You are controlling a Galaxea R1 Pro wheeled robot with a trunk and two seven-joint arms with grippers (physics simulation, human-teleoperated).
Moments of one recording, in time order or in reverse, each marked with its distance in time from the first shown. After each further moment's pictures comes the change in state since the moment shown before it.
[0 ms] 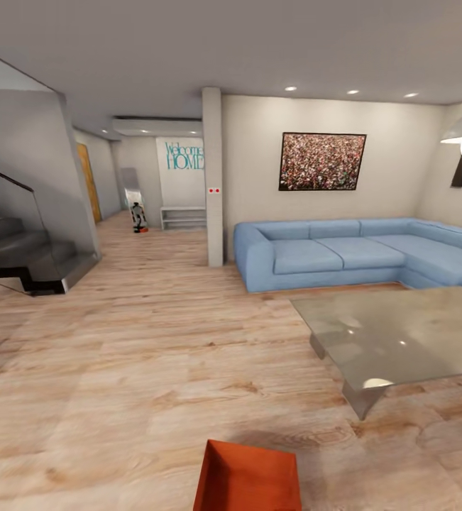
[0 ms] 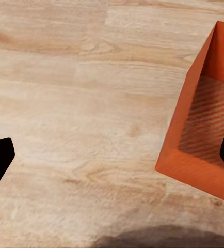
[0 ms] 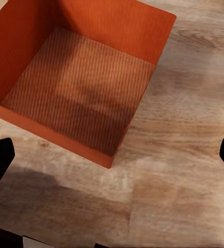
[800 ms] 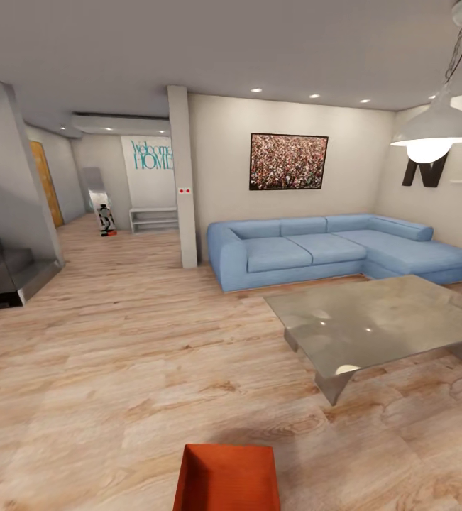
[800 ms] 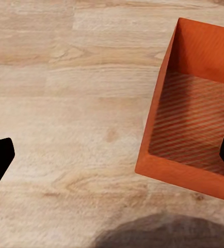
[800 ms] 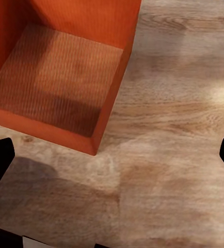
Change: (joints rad) left arm 0.000 0.000 0.000 0.000 0.000 0.000 0.000; right arm 0.000 0.000 -0.001 0.000 0.000 0.000 0.000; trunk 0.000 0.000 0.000
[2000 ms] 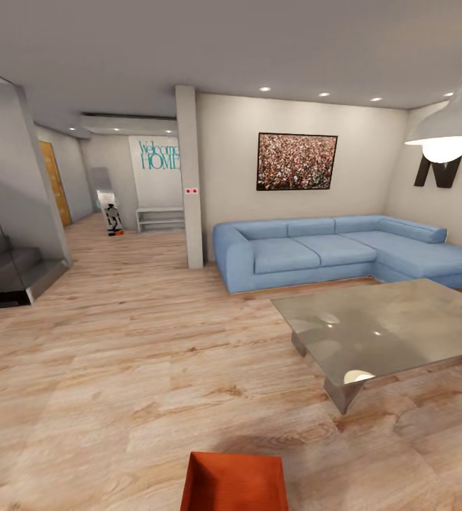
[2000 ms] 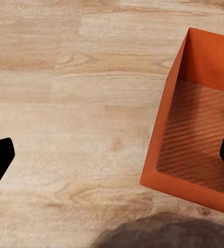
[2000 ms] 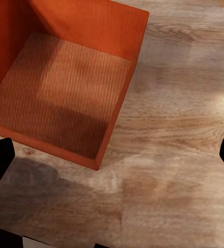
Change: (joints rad) left arm 0.000 0.000 0.000 0.000 0.000 0.000 0.000; right arm 0.000 0.000 -0.001 0.000 0.000 0.000 0.000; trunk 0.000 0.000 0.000
